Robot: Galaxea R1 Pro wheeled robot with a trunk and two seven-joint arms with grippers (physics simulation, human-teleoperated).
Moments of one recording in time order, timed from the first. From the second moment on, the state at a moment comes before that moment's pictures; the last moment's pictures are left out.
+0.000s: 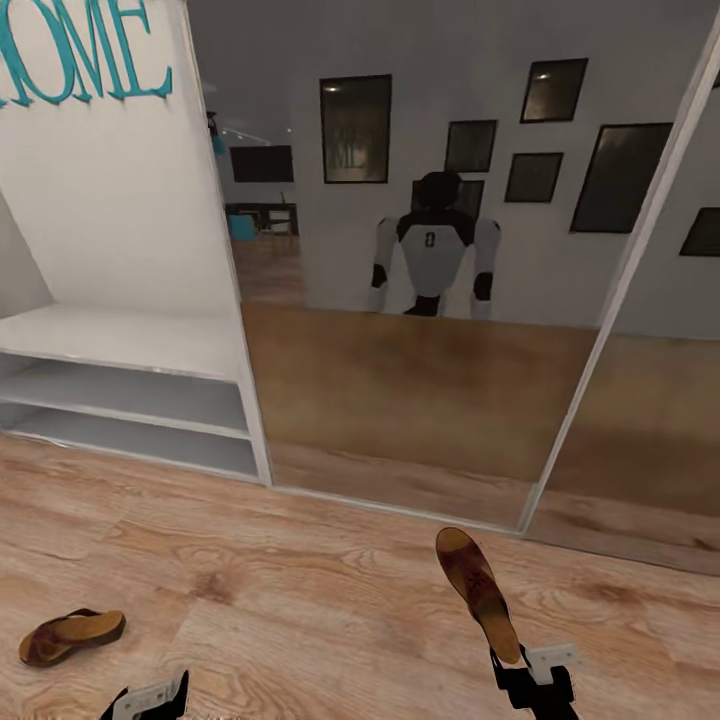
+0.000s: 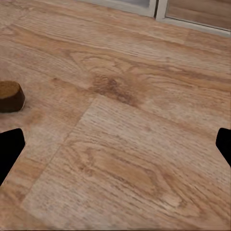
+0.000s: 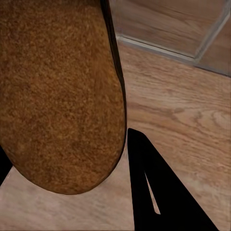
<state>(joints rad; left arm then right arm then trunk) -0.23 0.11 0.32 -0.31 0.01 -0.61 -0.11 -0.40 -0.09 -0.33 -0.17 0.40 -0.58 0.04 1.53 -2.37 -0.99</state>
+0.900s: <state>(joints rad) -0.23 0.10 0.32 -0.31 0.00 -0.61 -0.10 -0.40 -0.09 -0.33 -0.17 0.40 -0.57 0.04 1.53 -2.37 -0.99</state>
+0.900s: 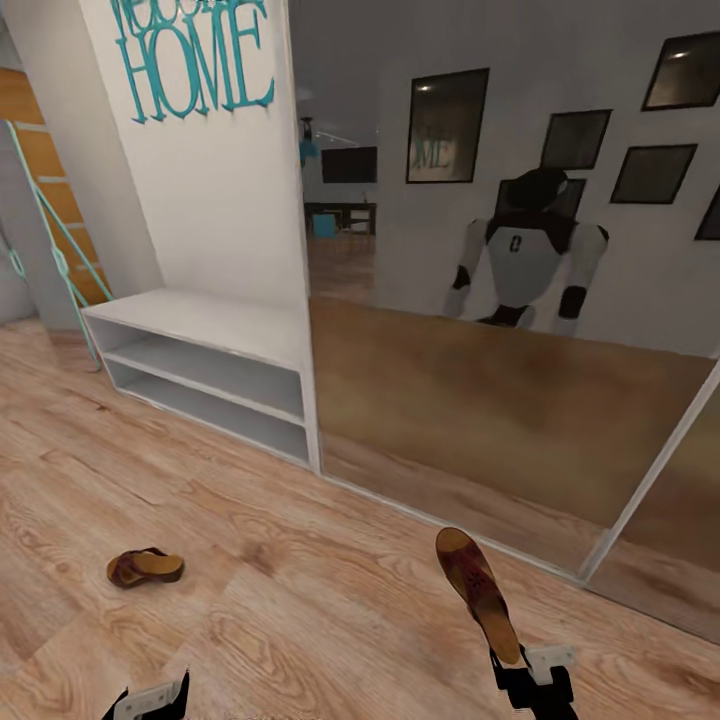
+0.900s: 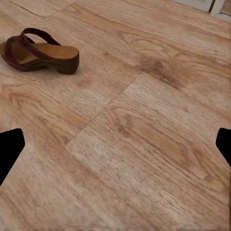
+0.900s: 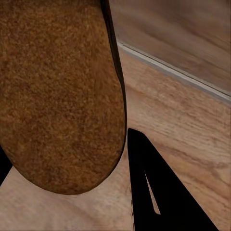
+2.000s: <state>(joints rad) -0.23 0.10 0.32 -0.31 0.00 -0.61 -0.10 -0.40 -0.09 -0.33 -0.17 0.40 -0.57 0.04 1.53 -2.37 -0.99</state>
